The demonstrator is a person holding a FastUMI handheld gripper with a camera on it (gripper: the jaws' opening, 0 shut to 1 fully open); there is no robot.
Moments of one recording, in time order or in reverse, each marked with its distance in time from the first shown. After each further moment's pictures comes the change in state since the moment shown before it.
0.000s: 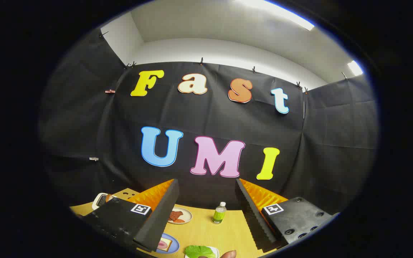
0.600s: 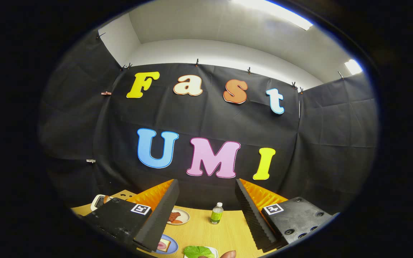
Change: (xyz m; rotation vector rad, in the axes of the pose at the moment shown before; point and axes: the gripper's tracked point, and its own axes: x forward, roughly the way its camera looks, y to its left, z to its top) arm -0.006 -0.010 0.001 0.004 -0.011 -0.028
